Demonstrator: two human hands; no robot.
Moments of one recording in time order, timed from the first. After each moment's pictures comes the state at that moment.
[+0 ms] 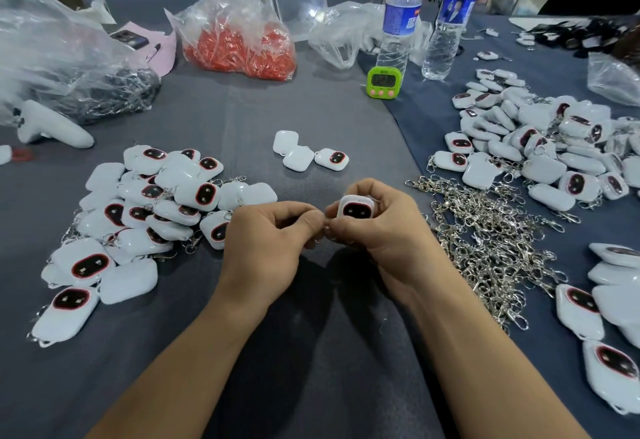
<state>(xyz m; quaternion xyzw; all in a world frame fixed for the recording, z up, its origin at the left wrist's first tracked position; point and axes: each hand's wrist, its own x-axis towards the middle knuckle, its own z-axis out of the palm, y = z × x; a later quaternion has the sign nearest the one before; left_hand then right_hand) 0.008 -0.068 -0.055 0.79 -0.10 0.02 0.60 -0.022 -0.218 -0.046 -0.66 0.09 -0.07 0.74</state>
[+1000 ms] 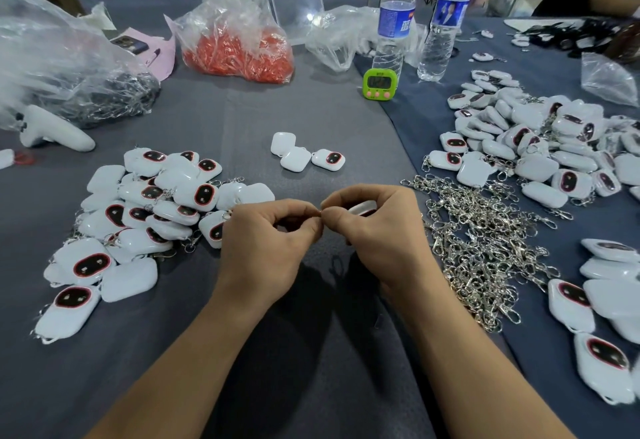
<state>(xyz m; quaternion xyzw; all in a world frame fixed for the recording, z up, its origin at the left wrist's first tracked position) 0.002 -0.069 -0.054 0.82 -0.15 0.09 0.55 -0.025 -0.215 -0.044 -0.77 0.10 -0.14 0.61</state>
